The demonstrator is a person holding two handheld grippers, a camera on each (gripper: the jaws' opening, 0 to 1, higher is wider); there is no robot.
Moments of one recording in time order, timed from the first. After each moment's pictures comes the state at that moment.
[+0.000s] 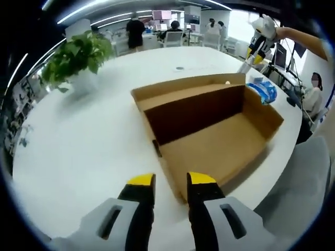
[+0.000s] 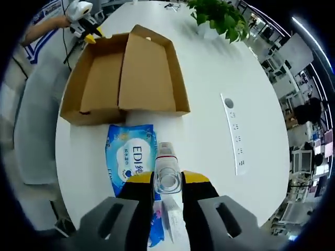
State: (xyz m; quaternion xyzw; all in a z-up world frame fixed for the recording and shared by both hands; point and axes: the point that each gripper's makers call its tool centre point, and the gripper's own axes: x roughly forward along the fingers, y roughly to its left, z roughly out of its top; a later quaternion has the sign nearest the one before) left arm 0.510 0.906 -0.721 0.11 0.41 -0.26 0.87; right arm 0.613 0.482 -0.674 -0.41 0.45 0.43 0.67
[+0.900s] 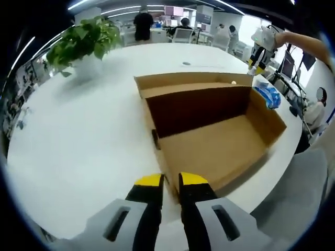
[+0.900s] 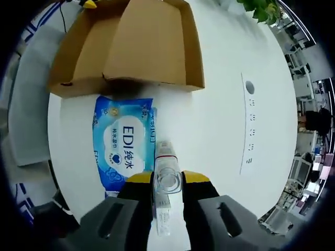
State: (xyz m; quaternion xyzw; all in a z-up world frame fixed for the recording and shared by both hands) left arm 0.502 0.900 -0.729 0.07 0.43 -0.25 0.86; right arm 0.623 0.474 -0.713 -0.48 0.51 0.43 0.57
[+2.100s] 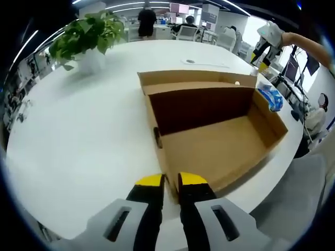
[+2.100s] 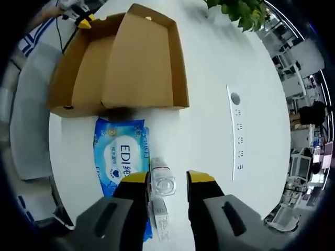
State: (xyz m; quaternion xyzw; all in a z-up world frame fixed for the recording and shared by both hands) left arm 0.502 0.901 -0.731 0.06 0.45 -0.23 0.86; right arm 0.636 0.508 -0.680 -0.42 0.47 0.43 0.65
